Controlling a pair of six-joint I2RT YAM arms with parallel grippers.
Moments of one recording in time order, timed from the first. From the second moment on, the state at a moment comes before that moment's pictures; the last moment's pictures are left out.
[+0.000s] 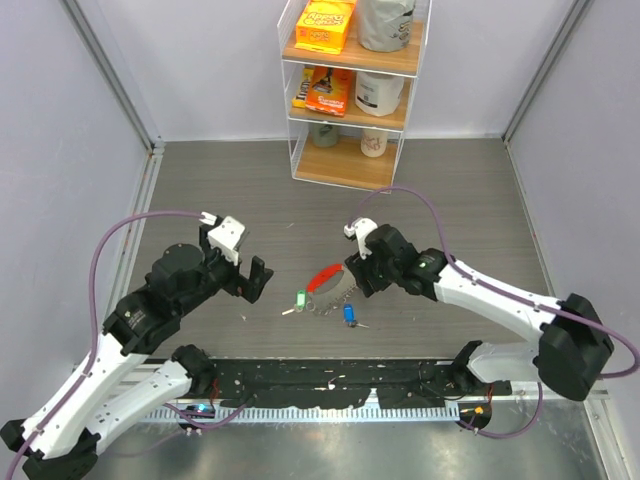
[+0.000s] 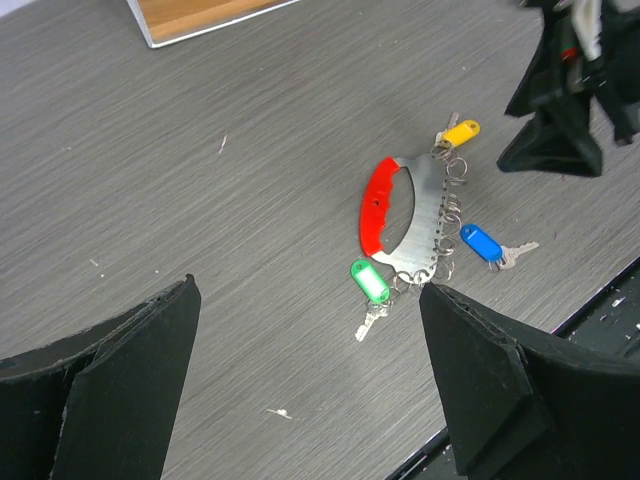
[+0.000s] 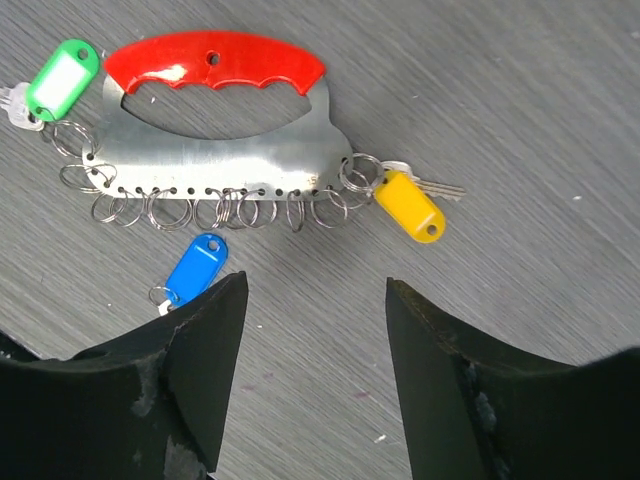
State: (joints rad) left arm -0.70 0.63 0.88 -0.63 -0.05 -0.04; right arm 0.79 1.22 0.82 -0.44 0.08 0.06
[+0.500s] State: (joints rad) left arm -0.70 0.62 0.88 -0.62 -0.05 -0.02; right arm 0.85 1.37 0.82 -0.40 0.10 0.09
